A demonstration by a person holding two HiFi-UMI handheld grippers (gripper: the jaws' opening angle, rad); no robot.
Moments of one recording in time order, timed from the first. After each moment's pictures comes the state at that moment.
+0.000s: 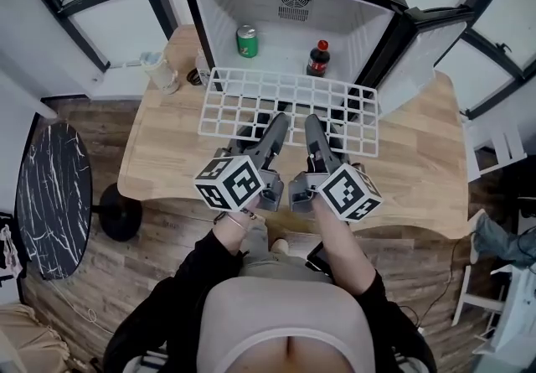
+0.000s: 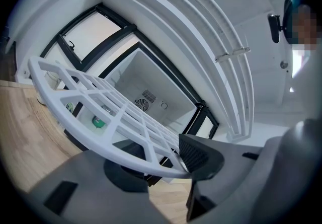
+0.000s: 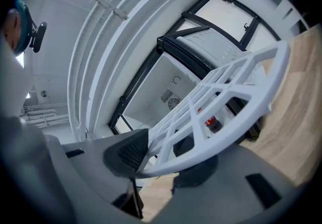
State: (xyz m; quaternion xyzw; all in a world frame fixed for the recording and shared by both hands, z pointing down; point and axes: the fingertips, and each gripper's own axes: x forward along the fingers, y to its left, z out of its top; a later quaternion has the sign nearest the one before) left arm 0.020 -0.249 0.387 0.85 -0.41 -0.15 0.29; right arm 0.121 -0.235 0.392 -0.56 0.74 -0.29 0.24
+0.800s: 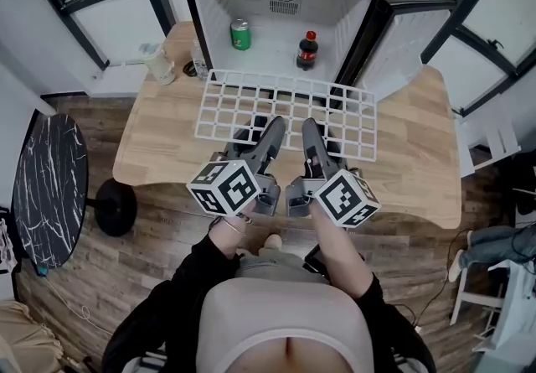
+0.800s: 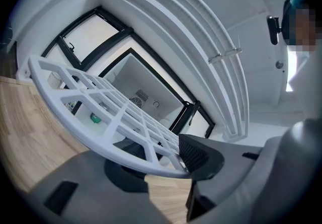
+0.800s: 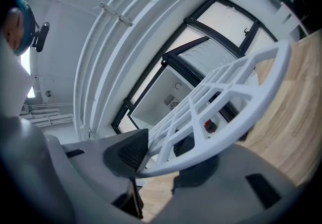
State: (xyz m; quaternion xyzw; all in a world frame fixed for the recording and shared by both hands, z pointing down) left arm 0.035 -0.184 0.380 0.86 -0.40 -0.15 0.28; right arm 0.136 -0.169 0.385 -0.55 0.75 -0.28 0.24
